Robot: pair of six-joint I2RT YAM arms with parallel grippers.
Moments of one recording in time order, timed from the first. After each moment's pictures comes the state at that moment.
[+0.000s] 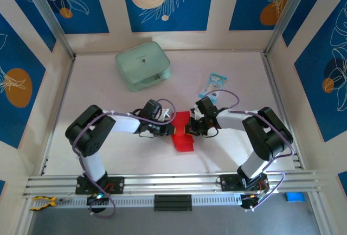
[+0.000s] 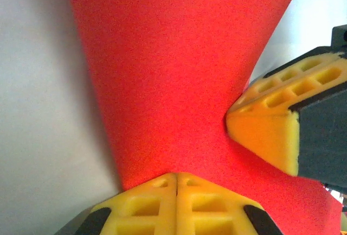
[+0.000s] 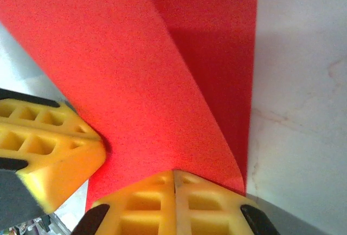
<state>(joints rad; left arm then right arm) -0.68 1.78 0.78 0.05 0.59 -0.66 0.53 1.64 0.71 -0.23 -0.51 0.67</state>
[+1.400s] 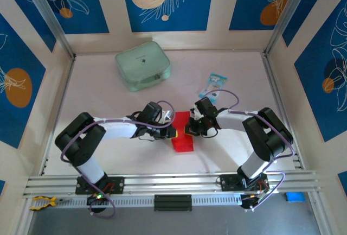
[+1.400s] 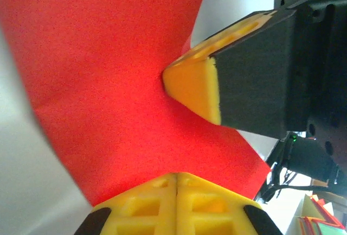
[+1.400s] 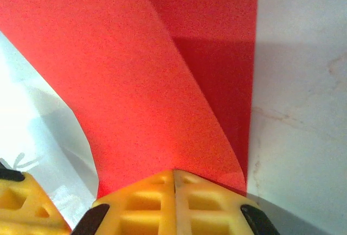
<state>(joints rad) -0.76 1.65 0.73 0.06 0.60 -0.79 0.55 1.63 0.71 -0.24 -0.49 0.69</state>
